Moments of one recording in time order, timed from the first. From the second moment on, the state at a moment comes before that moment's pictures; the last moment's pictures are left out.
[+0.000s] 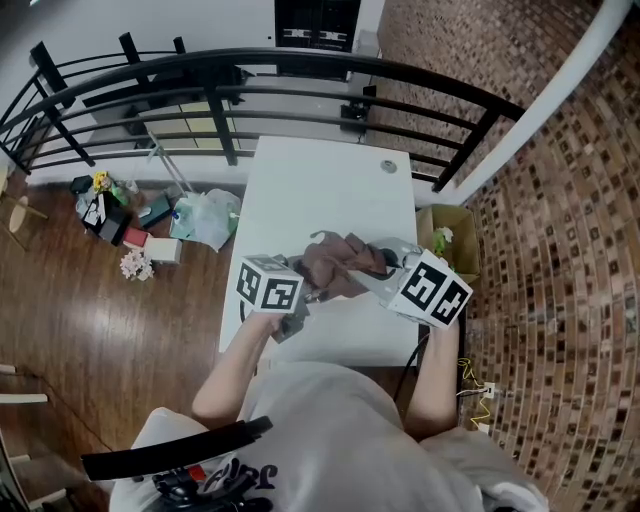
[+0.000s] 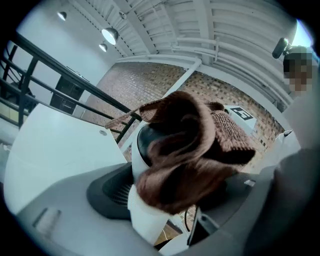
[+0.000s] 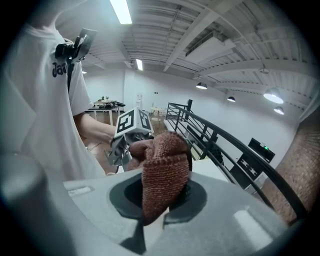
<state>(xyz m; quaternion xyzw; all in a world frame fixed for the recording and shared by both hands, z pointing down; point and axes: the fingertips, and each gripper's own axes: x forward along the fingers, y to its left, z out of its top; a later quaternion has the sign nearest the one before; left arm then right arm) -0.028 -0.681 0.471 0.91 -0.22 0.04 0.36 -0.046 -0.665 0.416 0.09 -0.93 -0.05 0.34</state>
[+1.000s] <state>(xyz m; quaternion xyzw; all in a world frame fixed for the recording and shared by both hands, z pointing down) -0.022 -0.663 0.431 0.93 -0.14 -0.04 0.33 -0.043 -0.660 0.360 0.07 -0.99 0.09 0.12</state>
